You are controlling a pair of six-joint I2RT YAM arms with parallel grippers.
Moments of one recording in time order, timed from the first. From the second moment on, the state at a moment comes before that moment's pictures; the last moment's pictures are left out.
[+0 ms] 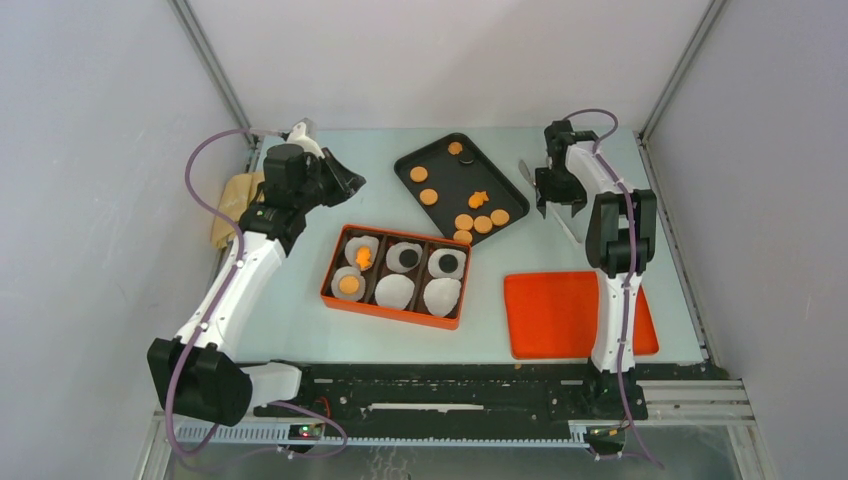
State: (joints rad) left arm -0.20 1.24 1.14 -0.30 0.22 -0.59; right arm 0.09 2.27 1.95 -1.05 0.17 0.13
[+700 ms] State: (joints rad) left arm -0.20 1.24 1.14 -0.29 0.22 -0.60; right arm 0.05 2.41 2.11 -1.15 0.09 0.13
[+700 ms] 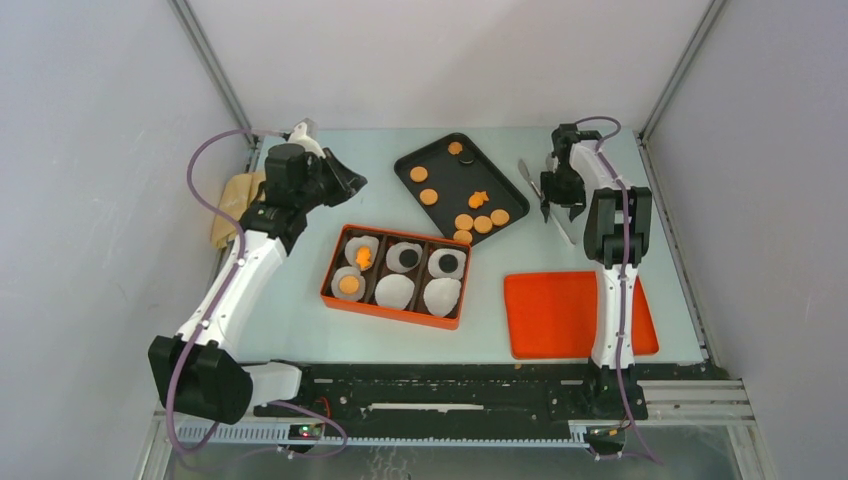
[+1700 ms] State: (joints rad) left arm -0.22 1.33 1.15 -0.26 0.26 -0.62; right arm 0.38 1.92 1.89 -1.05 0.21 0.13
